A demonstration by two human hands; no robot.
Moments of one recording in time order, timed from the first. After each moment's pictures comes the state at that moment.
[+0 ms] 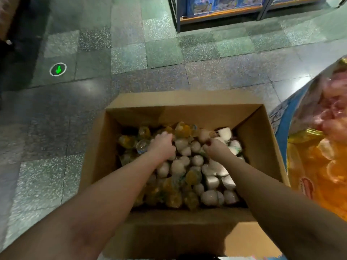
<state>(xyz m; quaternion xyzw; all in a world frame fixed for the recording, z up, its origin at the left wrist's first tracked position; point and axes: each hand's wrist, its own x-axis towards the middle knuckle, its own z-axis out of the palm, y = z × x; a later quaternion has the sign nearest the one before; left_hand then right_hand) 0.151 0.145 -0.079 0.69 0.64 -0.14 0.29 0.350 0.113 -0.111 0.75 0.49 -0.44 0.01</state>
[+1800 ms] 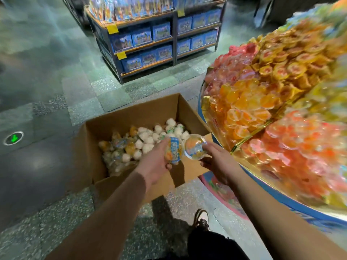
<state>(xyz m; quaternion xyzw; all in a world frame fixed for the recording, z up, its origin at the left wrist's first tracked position) 0.131 -0.211 0.117 0.47 0.47 0.14 0.73 0.305 -0.318 0.106 0.62 0.15 -0.52 -0.57</state>
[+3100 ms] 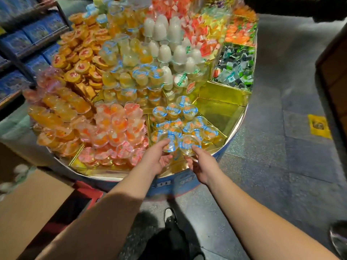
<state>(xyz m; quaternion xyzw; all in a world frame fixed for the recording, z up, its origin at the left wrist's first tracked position) 0.641 -0.628 0.080 0.48 0.44 -0.05 0.76 0.679 -0.771 0.051 0.52 -0.25 -0.32 -0.75</state>
